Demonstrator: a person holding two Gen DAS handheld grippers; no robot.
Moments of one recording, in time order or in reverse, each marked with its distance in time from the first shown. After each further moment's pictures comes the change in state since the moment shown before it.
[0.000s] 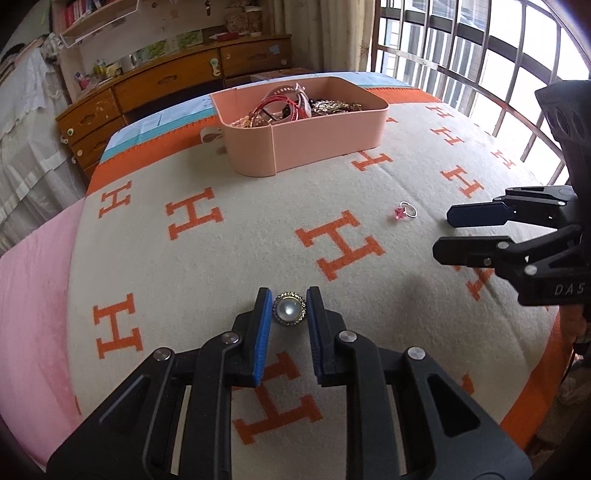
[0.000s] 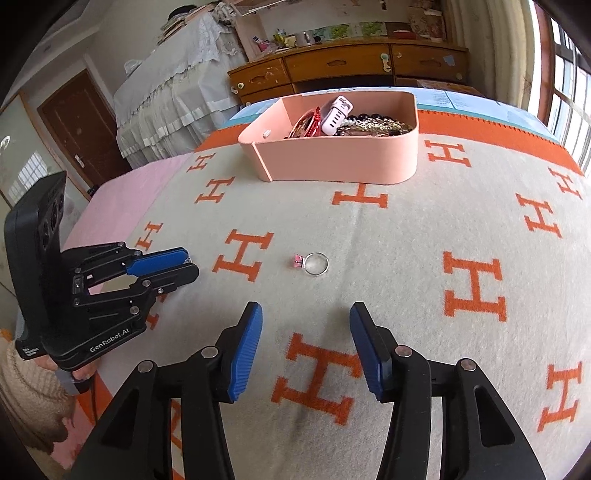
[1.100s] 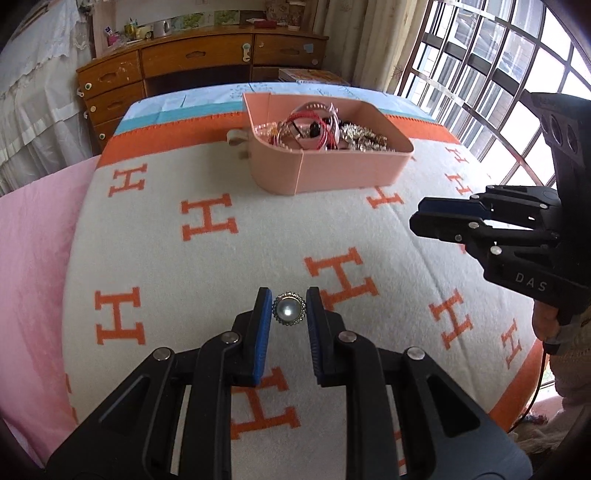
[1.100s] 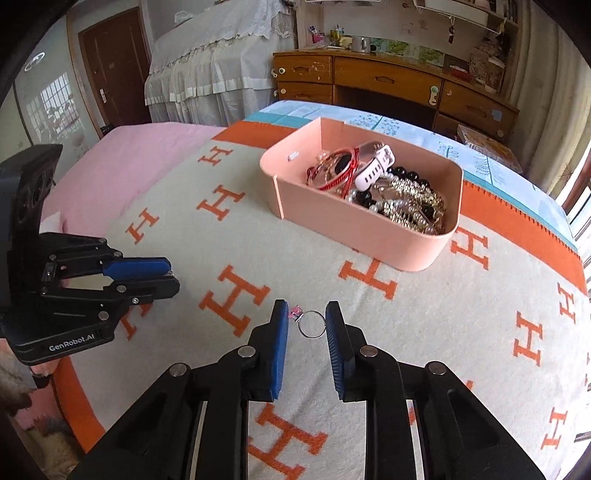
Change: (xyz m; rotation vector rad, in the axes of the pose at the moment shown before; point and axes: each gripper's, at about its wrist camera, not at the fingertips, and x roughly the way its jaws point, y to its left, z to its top) left arm -0.017 0.018 0.029 -0.185 0.011 -0.042; right arm -0.005 0.012 0.064 -0.207 -0.025 -0.002
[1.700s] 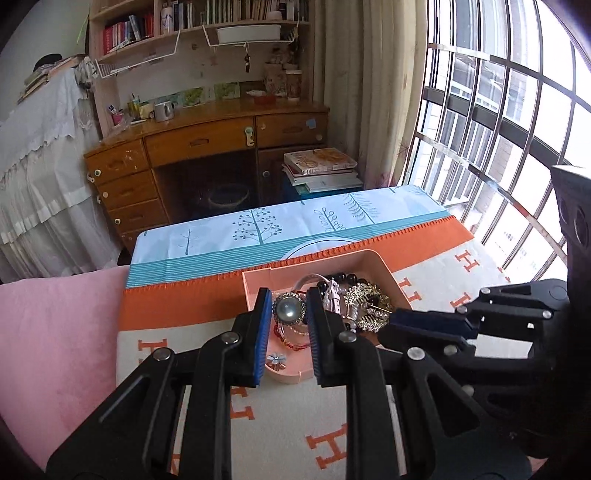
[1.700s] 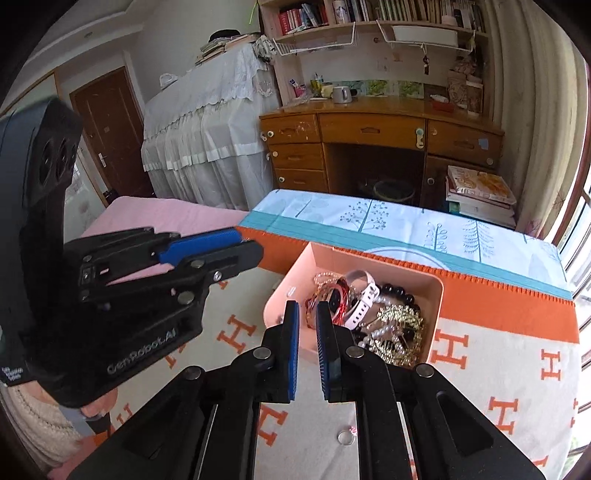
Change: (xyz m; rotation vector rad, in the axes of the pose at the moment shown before) left arm -0.028 -0.033 0.151 0.080 -0.220 0.096; right arm -0.045 -0.018 0.097 0.107 -0.131 0.039
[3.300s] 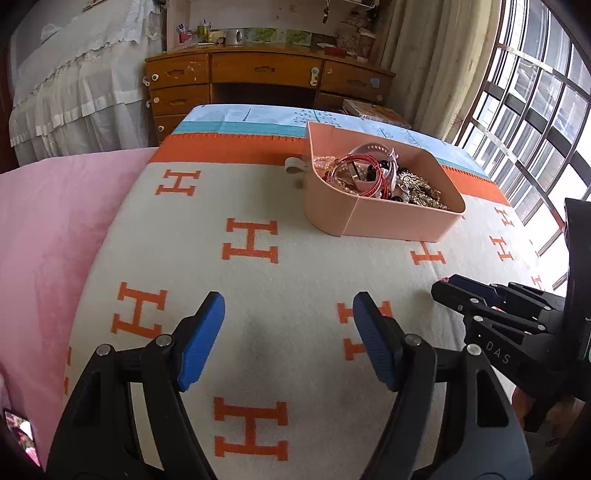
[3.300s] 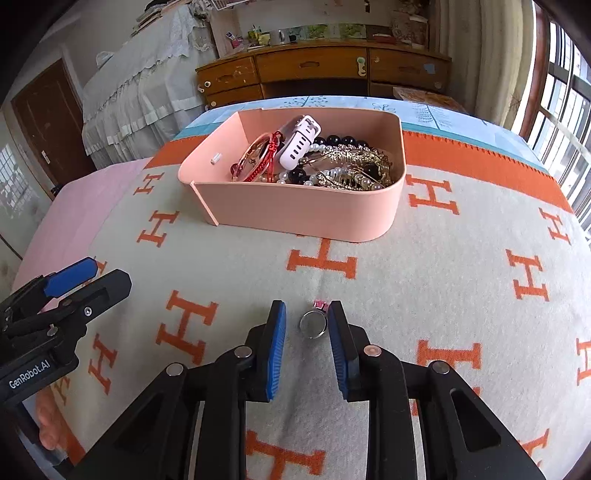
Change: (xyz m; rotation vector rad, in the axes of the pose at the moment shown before) left arm 0.005 0.021 -0.160 -0.286 0.137 0.099; right arm 0.072 -0.012 -0.128 0.129 0.139 -0.205
